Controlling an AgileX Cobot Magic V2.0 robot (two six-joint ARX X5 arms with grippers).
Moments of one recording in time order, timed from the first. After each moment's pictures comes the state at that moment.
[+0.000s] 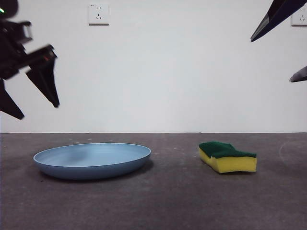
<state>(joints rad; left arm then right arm) -0.11 1.47 1.04 -0.53 0.27 -0.08 0.08 0.92 0.68 -0.35 -0.57 0.25</state>
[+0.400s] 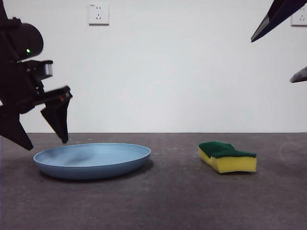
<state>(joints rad) -0.16 1.67 1.06 -0.47 0.19 -0.05 0.08 0.92 0.68 -0.36 -0.57 0.25</state>
